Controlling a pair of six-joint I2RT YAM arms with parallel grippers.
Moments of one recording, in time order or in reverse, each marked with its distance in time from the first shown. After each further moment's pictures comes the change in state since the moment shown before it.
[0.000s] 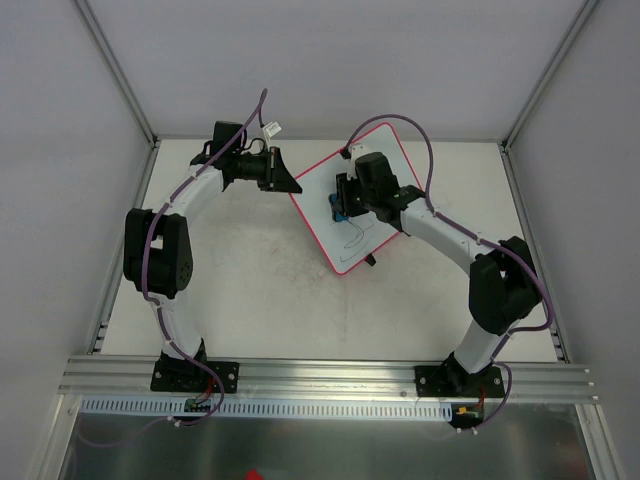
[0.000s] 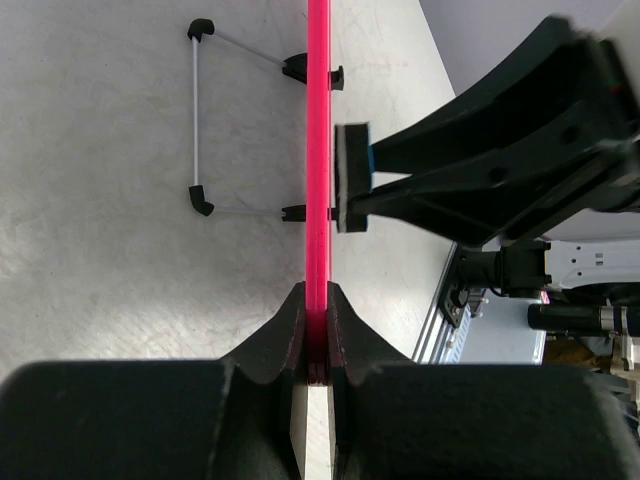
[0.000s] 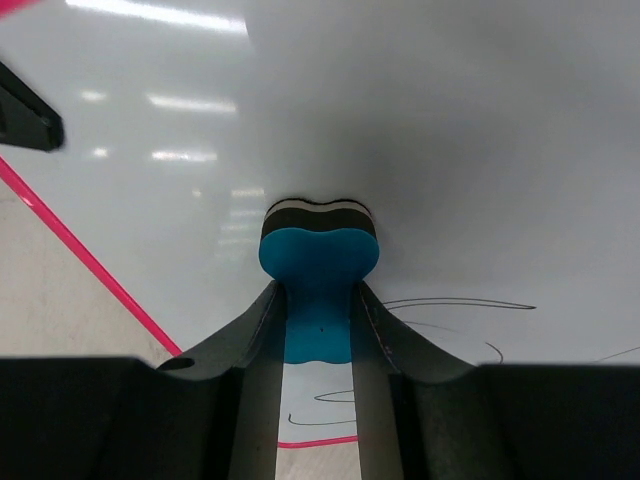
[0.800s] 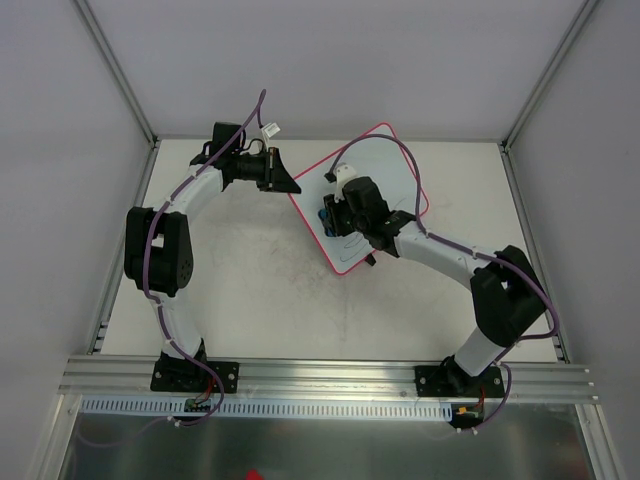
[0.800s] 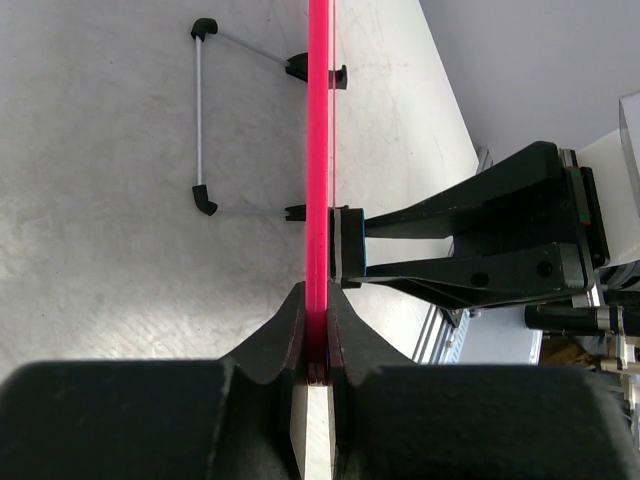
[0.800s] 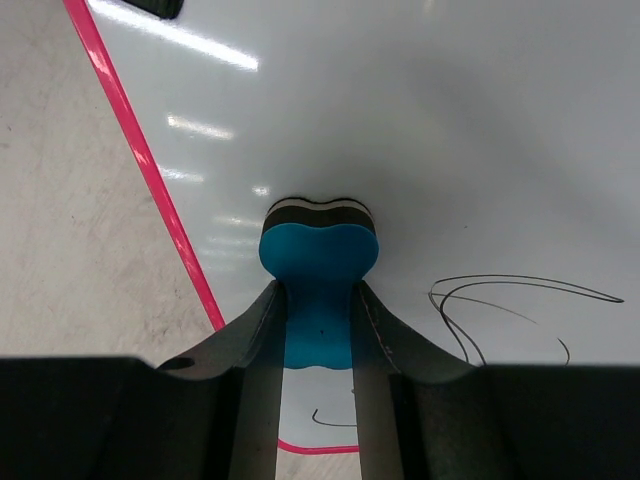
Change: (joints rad) left arm 0.009 0.016 0.000 0.008 0.015 0.001; right arm 0.116 -0.070 -0.225 0.211 0.056 -0.074
